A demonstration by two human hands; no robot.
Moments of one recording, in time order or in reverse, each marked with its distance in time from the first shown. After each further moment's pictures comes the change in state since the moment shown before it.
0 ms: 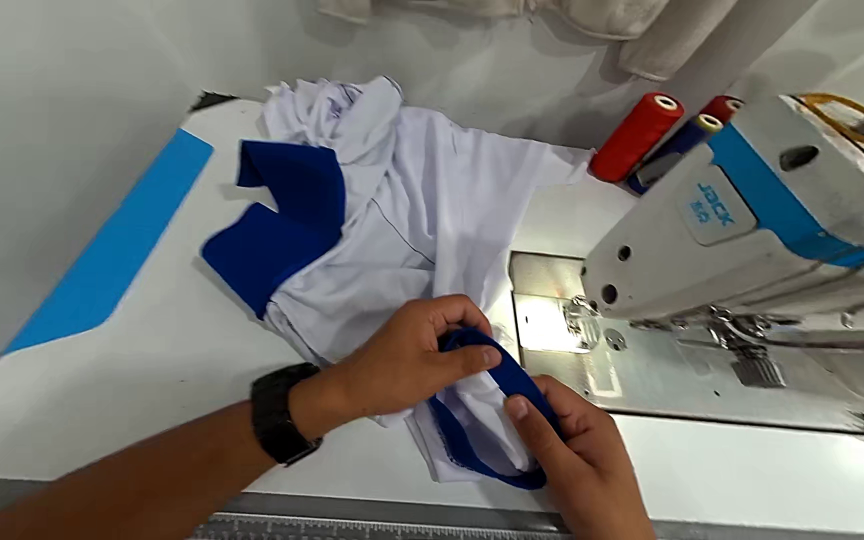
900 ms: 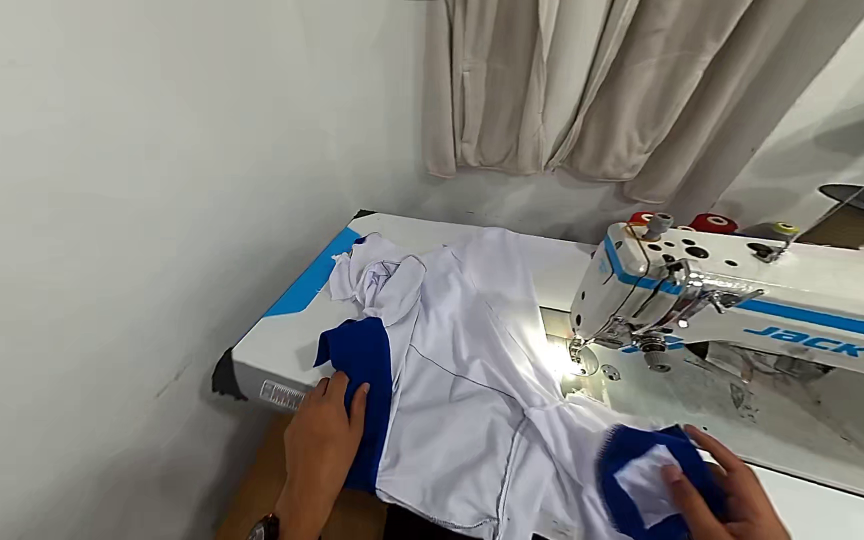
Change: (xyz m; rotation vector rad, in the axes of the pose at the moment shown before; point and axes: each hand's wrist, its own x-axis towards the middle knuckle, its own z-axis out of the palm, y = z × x) left_hand -0.182 0.013 0.037 1.213 1.007 -0.461; right_hand -0.081 0.014 -0.132 -0.324 0.226 -0.106
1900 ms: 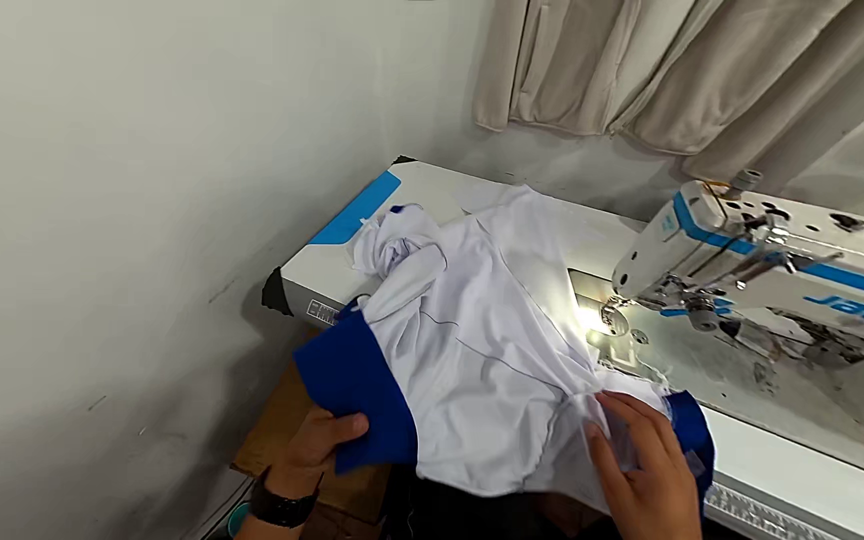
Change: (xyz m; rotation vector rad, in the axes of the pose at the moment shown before) left_hand -0.088 -0.069 -0.020 -1.805 -0.408 0.088; right_hand -0.034 -0.027 0.063 -0.298 -0.098 -0.441
